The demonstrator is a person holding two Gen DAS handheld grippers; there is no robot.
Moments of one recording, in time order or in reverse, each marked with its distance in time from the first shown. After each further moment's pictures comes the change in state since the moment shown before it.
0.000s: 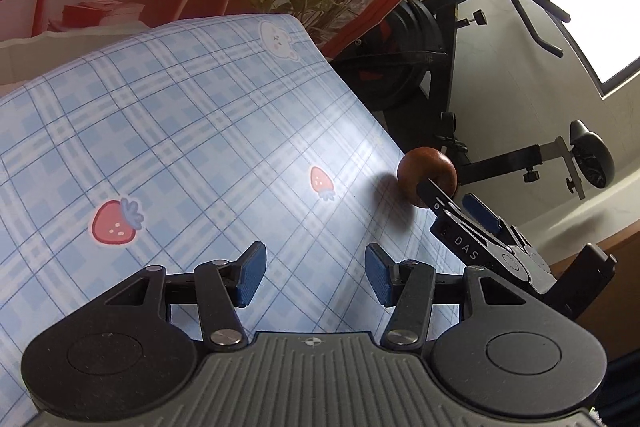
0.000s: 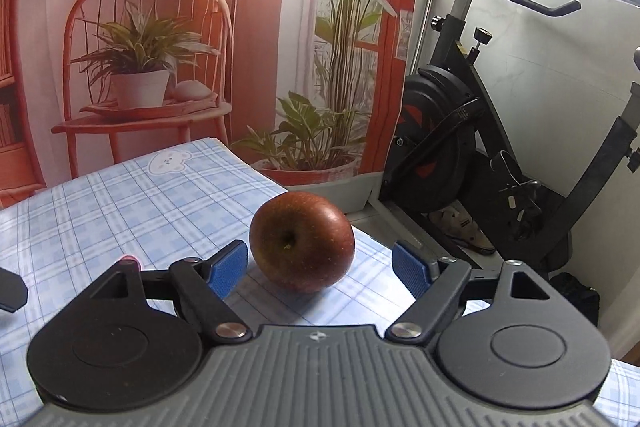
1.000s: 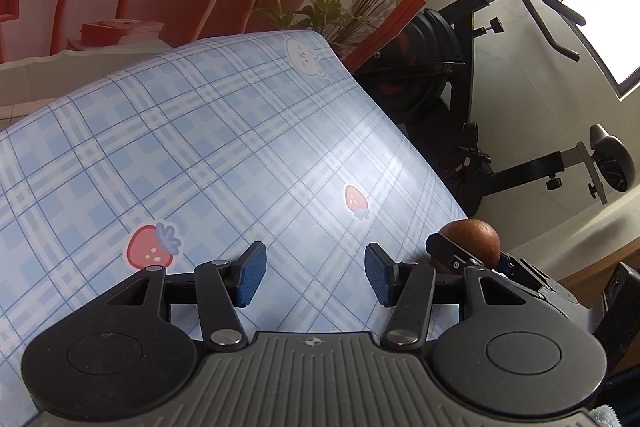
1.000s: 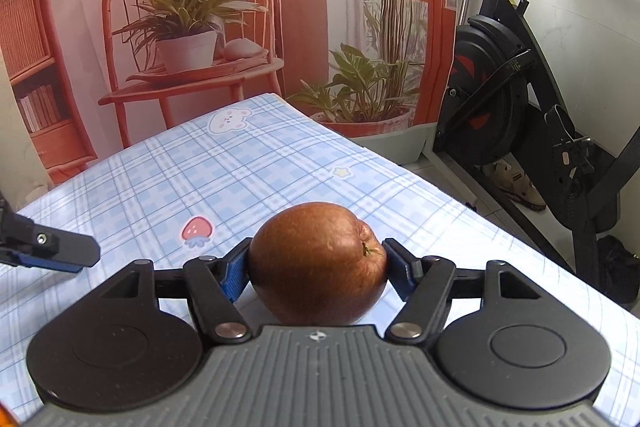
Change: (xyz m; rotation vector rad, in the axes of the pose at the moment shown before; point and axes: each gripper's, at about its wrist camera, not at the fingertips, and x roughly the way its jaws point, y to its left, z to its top) left arm -0.001 0.005 0.000 0.032 -0.040 0.082; right arm -0.027 0.012 -0.009 0.053 0.177 0.154
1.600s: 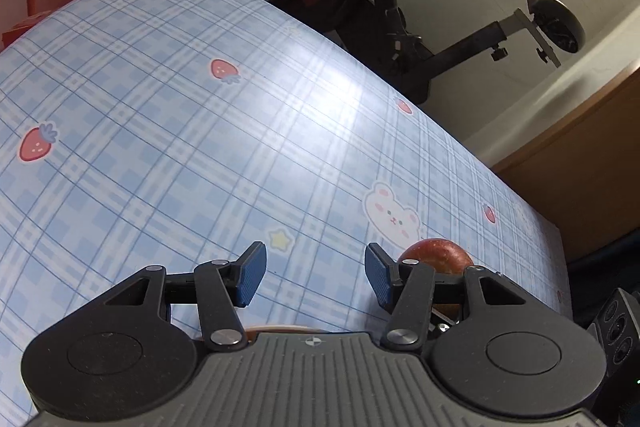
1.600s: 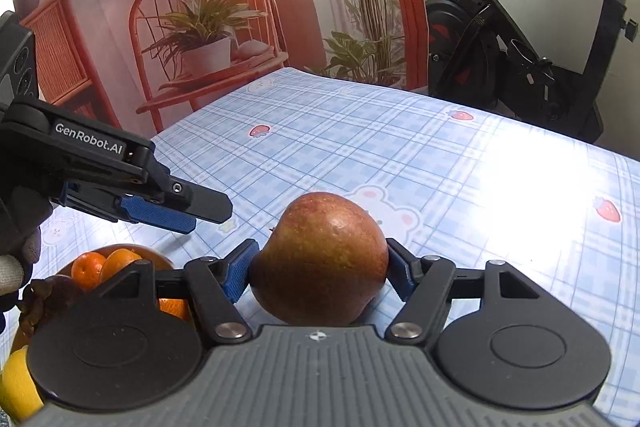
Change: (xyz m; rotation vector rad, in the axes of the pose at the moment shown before) left arm -0.002 -0.069 -0.065 0.272 0.214 -0.101; right arm -0.124 0.019 -0.107 0.182 -0.039 0.052
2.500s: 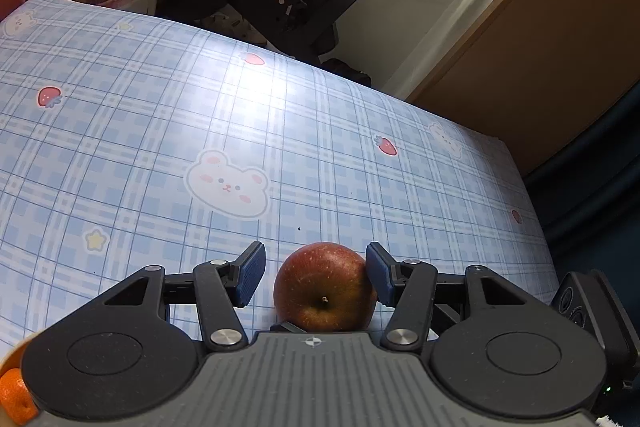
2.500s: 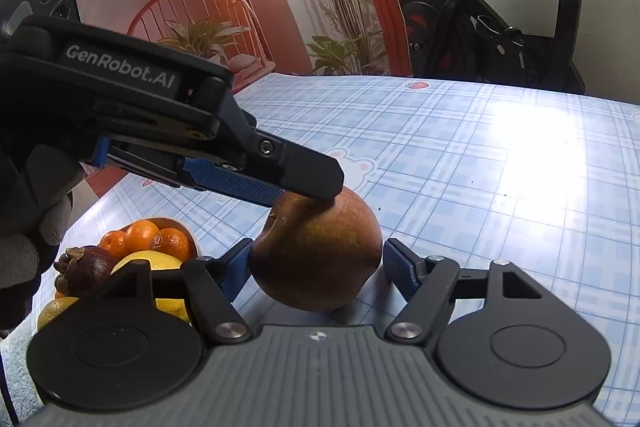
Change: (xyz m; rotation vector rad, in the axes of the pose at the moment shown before) left arm 0.050 -0.108 -0.013 0.261 0.099 -0.098; right arm -0.049 -0.032 -0.029 0.114 -0.016 0.038
